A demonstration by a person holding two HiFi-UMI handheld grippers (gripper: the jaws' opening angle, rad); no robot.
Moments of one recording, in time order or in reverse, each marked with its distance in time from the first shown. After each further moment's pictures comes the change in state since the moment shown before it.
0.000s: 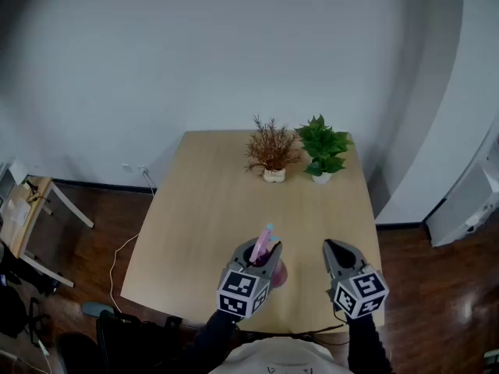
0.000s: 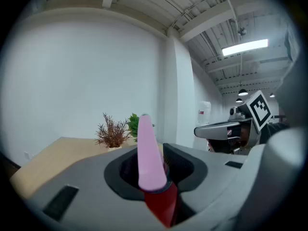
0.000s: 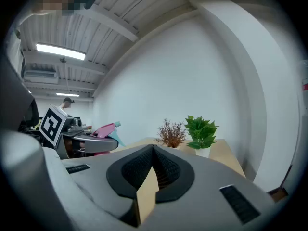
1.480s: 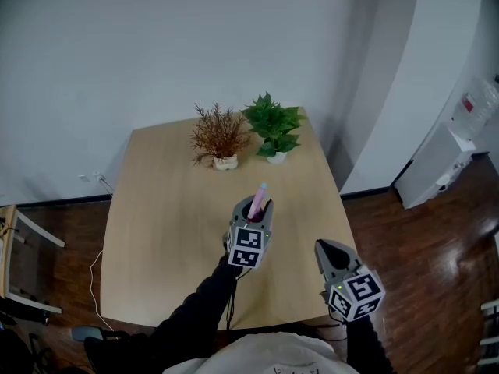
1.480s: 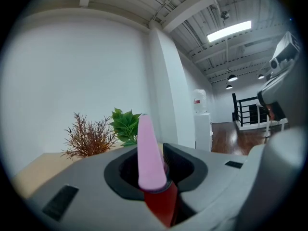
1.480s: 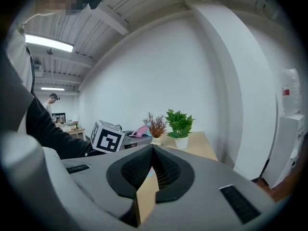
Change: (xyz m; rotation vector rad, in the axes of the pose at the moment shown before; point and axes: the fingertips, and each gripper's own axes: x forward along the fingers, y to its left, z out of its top) left arm 0.184 -0.008 -0.027 0.193 -0.023 -0.041; right arm -0.052 -0.060 -0.032 0.026 0.073 -0.169
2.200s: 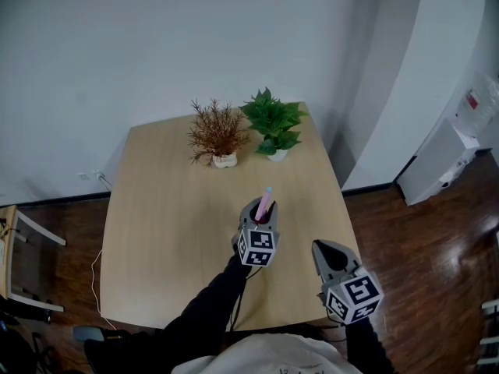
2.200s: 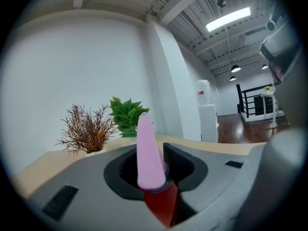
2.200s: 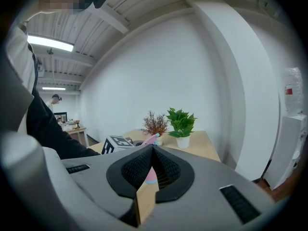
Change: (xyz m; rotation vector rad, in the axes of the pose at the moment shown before) left arm 0.042 -0.006 -0.054 0.042 0.064 0.085; right arm 0.017 -0.005 -0.005 -0.005 0.012 0.020
